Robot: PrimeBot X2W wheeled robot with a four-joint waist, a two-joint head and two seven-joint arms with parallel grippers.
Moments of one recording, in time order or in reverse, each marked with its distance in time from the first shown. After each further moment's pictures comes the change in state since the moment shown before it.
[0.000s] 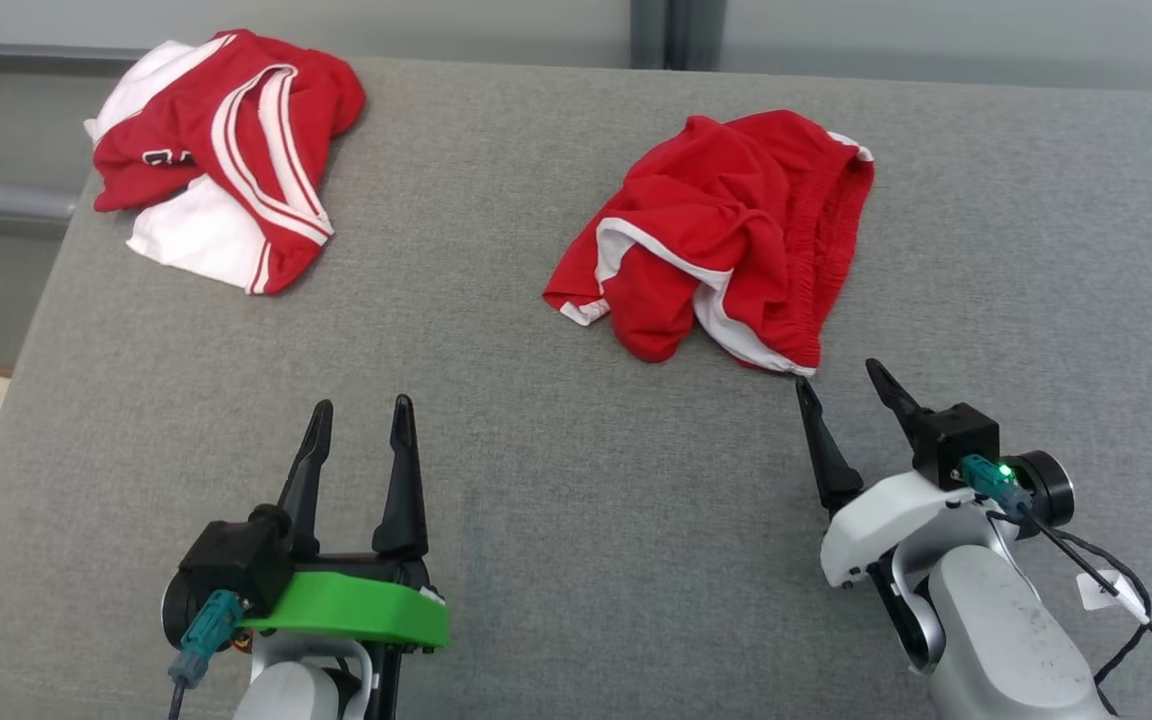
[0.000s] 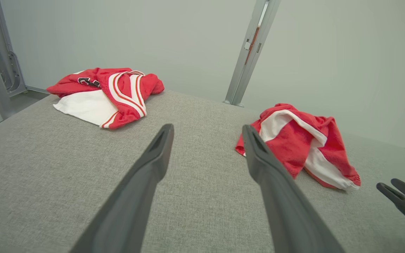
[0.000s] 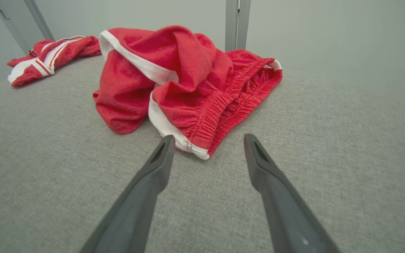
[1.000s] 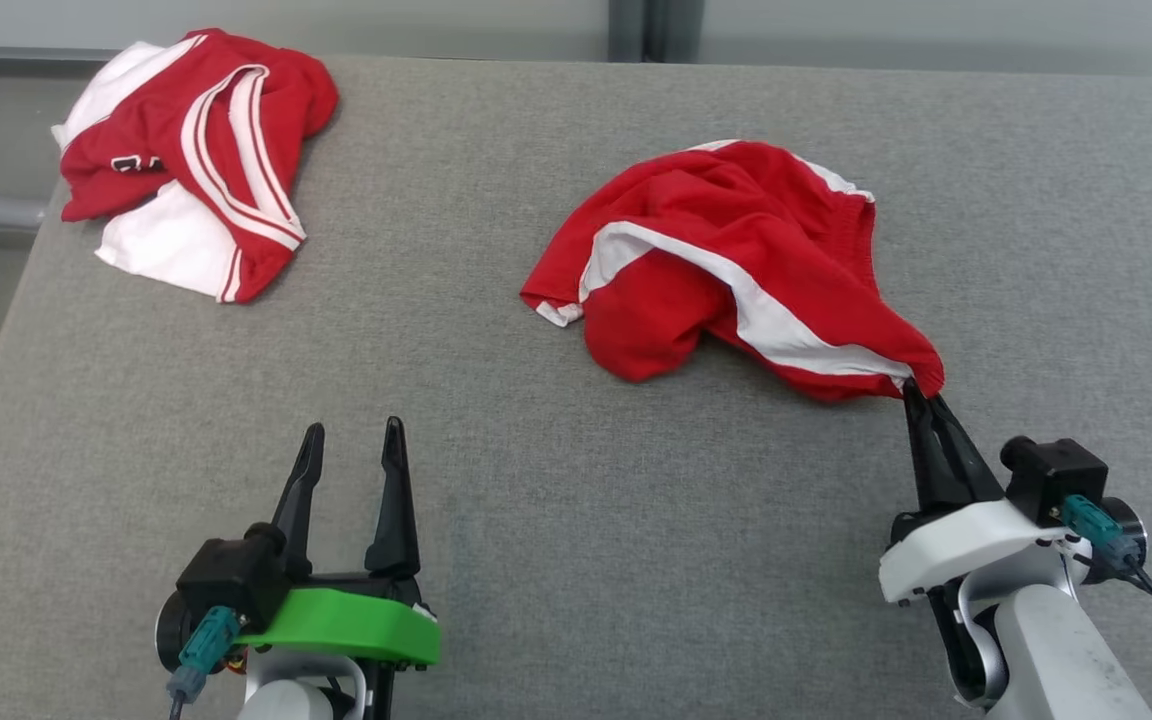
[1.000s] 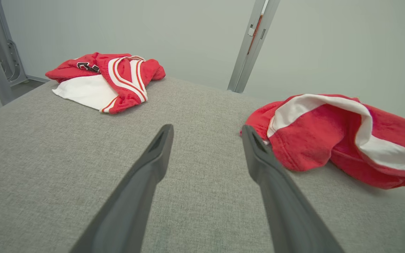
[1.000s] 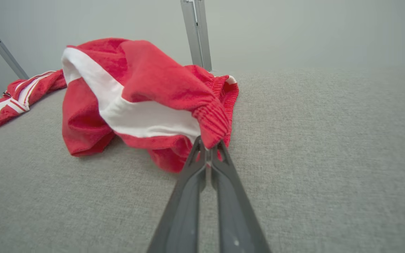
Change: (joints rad) left arm 0.027 0.000 0.014 0.014 0.007 0.004 0.000; right arm 0.119 -0.004 -0.101 -0.163 0.101 0.000 0.000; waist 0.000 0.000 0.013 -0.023
